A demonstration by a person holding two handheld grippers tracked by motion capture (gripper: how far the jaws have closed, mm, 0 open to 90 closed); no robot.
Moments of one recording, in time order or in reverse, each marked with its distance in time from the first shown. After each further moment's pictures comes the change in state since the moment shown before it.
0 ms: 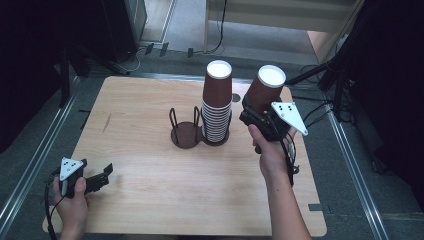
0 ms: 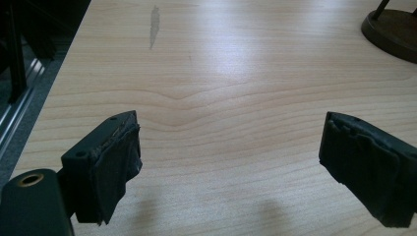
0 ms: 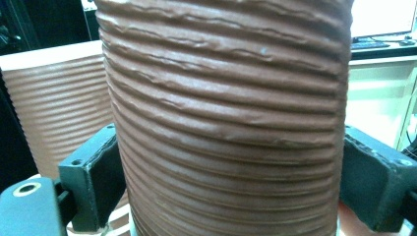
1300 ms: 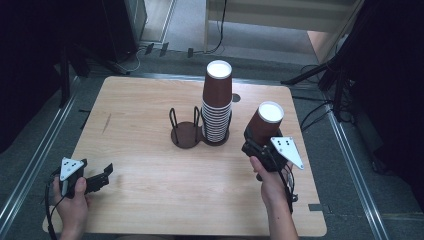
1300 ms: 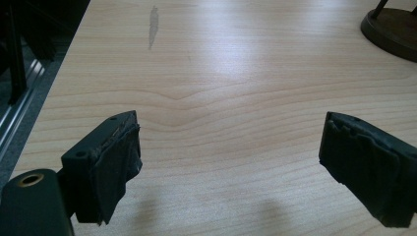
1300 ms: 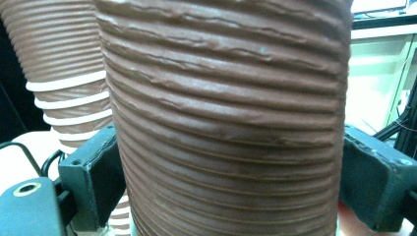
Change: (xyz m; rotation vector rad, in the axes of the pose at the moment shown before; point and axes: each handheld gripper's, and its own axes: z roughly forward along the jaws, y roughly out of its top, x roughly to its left) left arm 0.000 0.000 0.000 0.001 -0.002 0.005; right arm -0.020 -0.077 -0.037 0.049 -0.018 -0.006
